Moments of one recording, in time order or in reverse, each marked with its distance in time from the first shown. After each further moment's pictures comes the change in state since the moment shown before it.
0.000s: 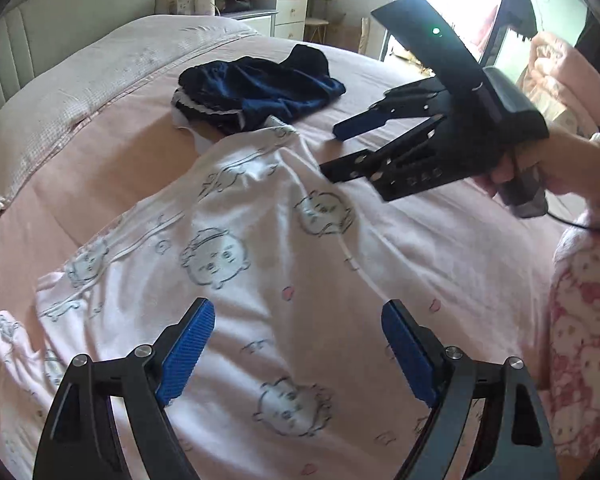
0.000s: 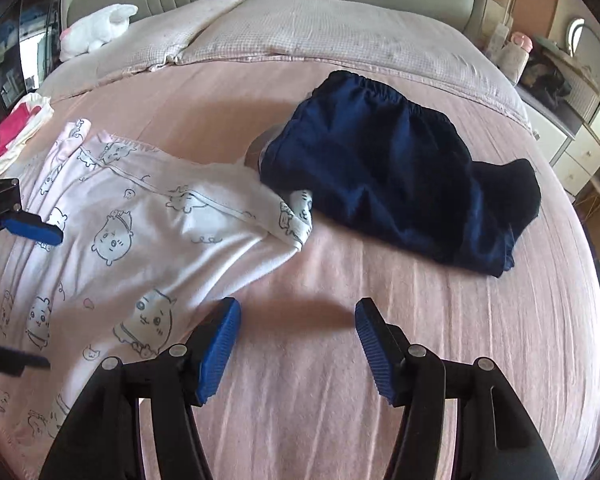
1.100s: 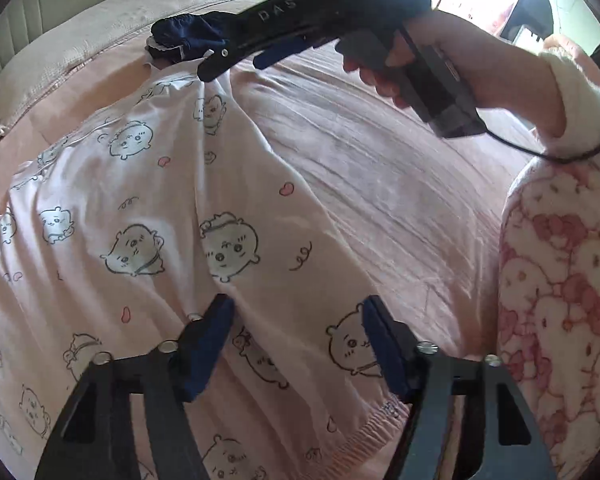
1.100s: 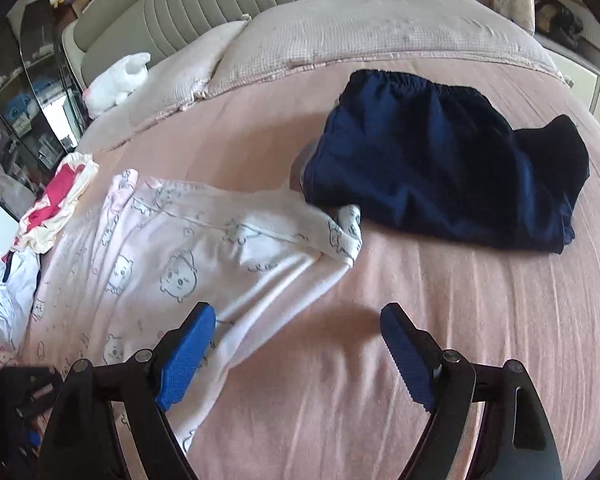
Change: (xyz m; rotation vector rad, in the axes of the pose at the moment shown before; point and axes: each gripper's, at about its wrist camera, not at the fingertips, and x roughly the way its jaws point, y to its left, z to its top) left arm 0.012 -0.089 -0.050 -0.033 0.135 0.121; right arm 0.005 0.004 0.007 0.170 -0.040 0.254
